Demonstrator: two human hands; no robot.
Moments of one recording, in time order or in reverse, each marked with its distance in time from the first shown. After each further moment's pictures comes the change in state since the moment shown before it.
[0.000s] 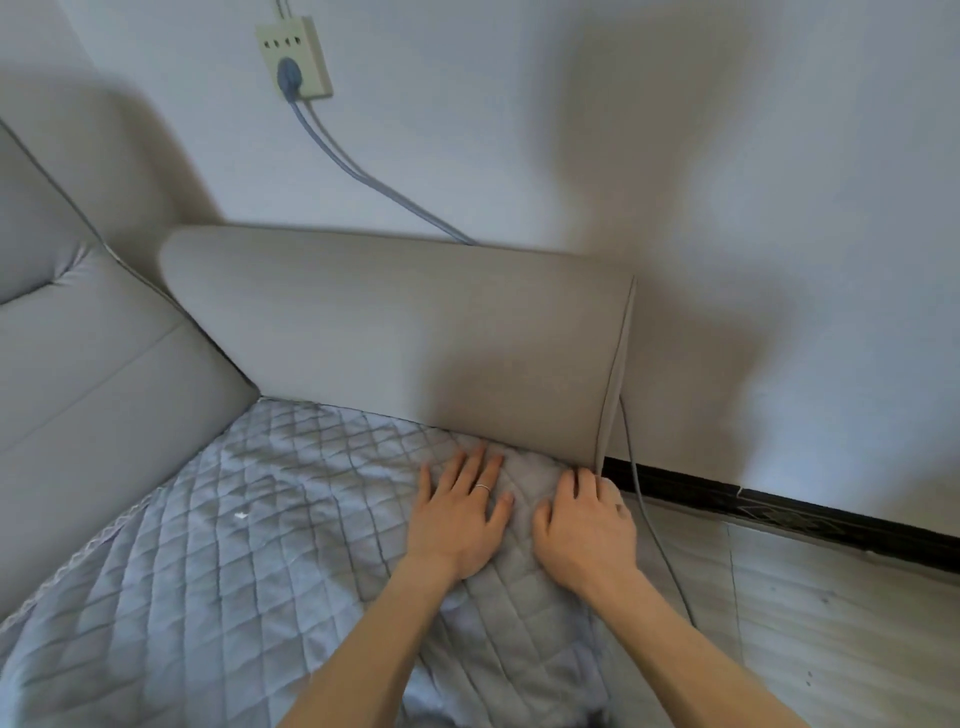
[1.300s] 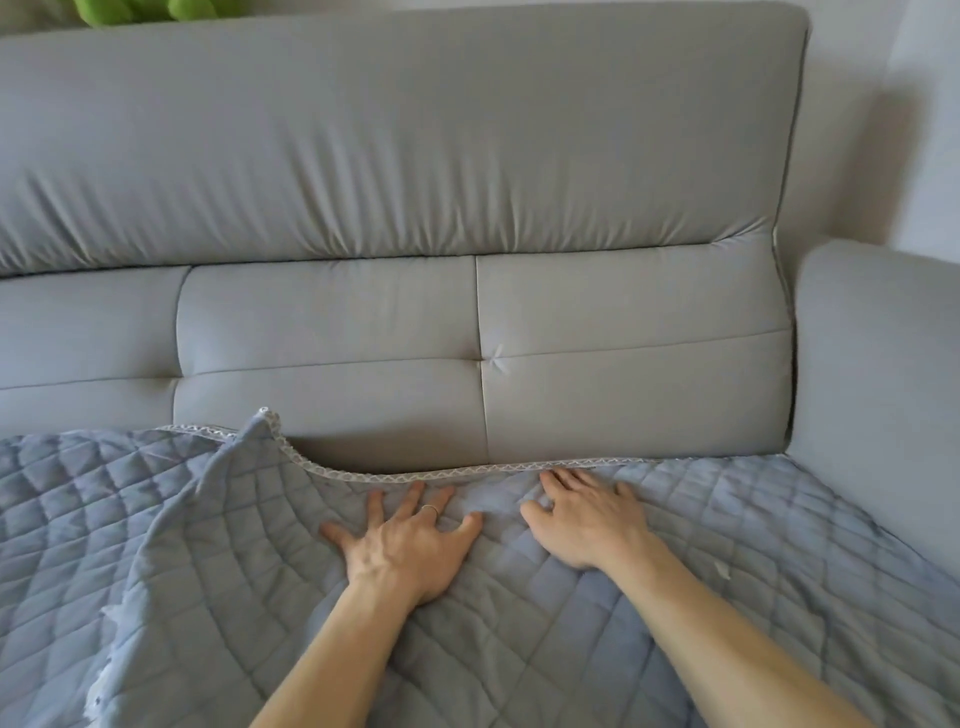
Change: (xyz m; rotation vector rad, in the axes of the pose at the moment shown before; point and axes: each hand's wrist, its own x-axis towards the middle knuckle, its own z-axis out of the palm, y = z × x) left_hand -0.281 -0.270 -0.031 -0.164 0.233 -1.575; right_hand -0.048 -0.437 0.094 -0.165 -0.356 -1.423
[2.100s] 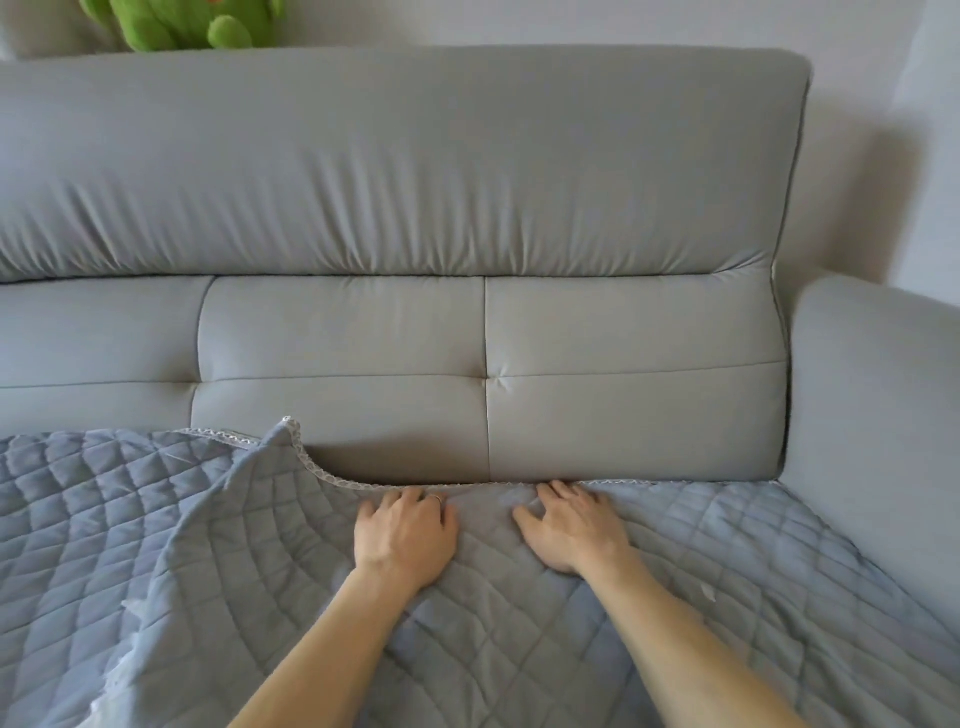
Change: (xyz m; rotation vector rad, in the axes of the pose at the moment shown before) left_hand 0.018 0.000 0.034 0.097 0.211 0.092; right_hand 0.019 0.007 0.039 0.006 -0.011 -0.002
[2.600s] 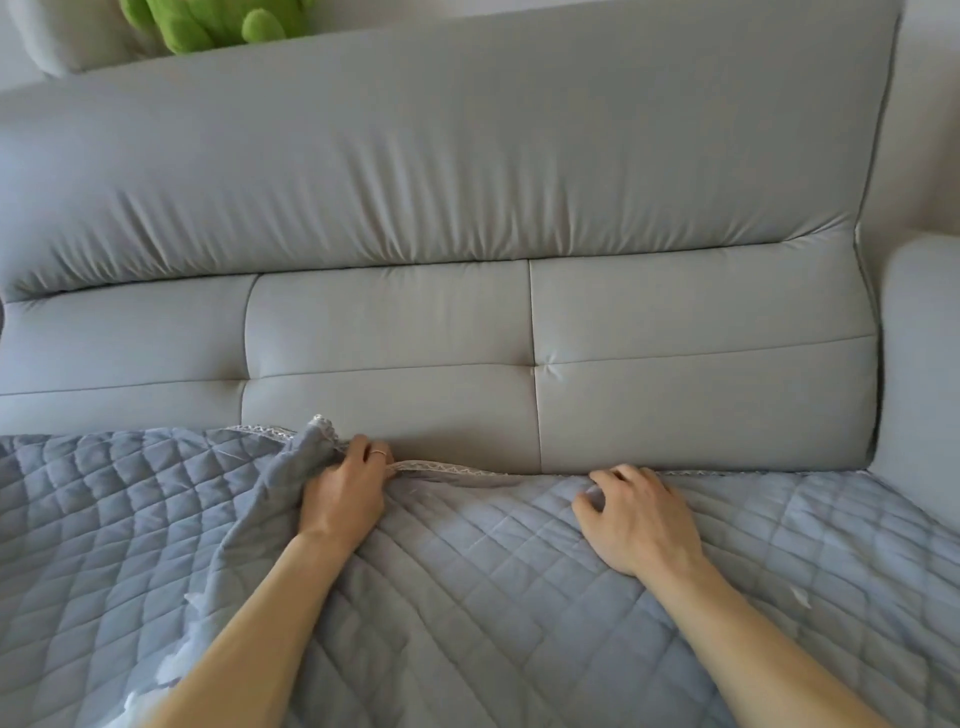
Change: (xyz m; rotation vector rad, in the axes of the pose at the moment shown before) left_hand 0.044 -0.132 -0.035 0.121 0.313 0.054; right_hand -0.002 -0.016 -0.016 0.056 0.302 0.029
